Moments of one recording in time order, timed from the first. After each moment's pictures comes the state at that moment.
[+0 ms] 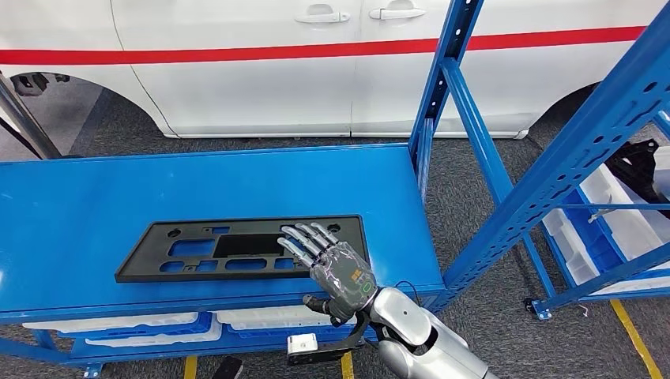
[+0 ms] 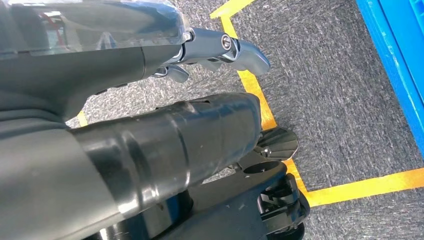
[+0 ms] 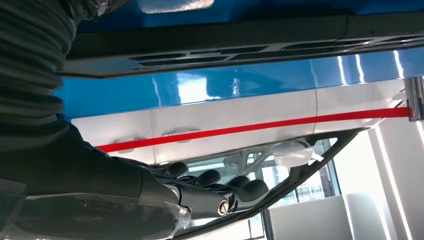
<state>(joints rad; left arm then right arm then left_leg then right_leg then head) -0.13 -0.23 0.70 -0.20 -0.95 0.07 -0.31 -0.42 -0.08 0.92 -1.30 0.96 -0.38 -0.35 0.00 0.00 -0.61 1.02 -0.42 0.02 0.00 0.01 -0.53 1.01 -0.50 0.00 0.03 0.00</state>
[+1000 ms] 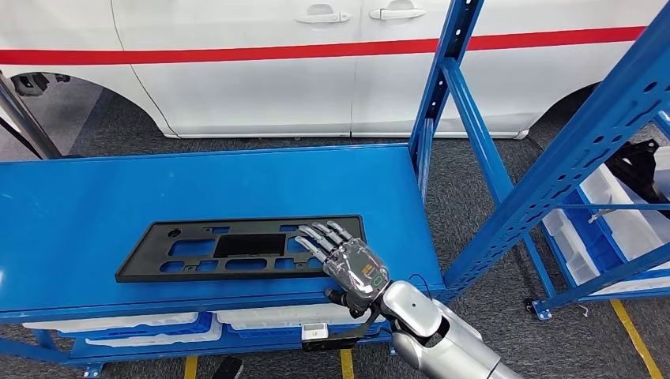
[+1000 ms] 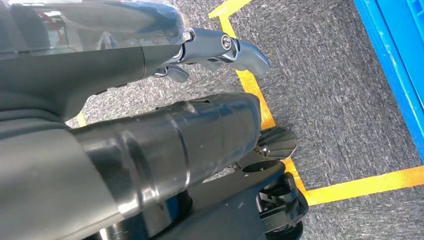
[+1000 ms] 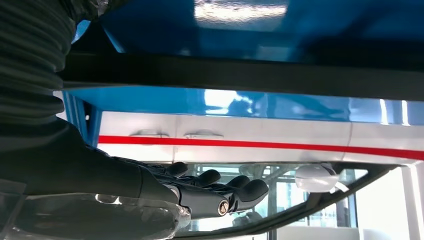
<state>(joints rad) -0.13 -0.23 0.70 -0.20 -0.95 0.06 -0.31 -0.46 -0.12 0.92 -1.24 1.05 -0.33 -0.29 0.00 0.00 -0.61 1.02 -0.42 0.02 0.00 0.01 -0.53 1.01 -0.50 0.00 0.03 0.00</state>
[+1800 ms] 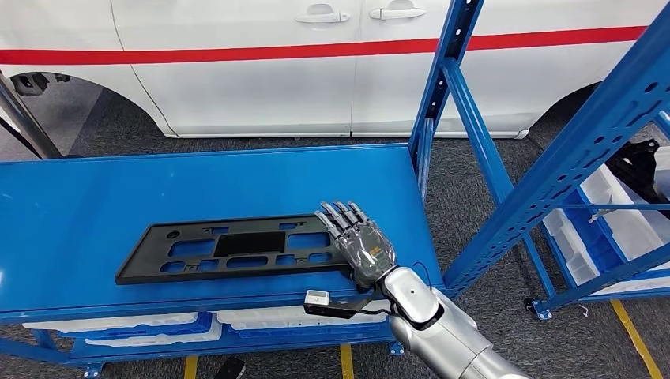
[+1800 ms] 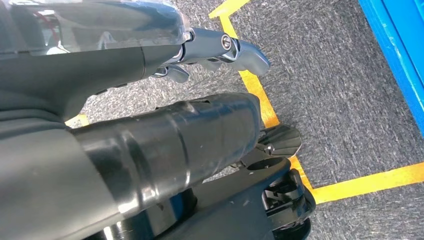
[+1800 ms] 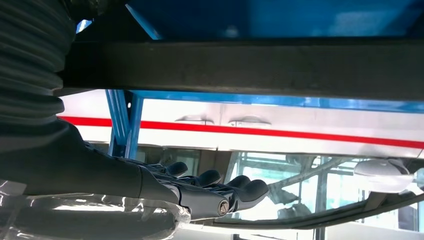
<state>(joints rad) -0.13 -0.23 0.70 -0.20 -0.98 0.05 -0.30 -0.51 -0.04 0.83 -1.03 1.18 -0.46 -0.19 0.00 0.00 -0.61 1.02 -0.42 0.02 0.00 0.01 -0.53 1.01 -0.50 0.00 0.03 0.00</state>
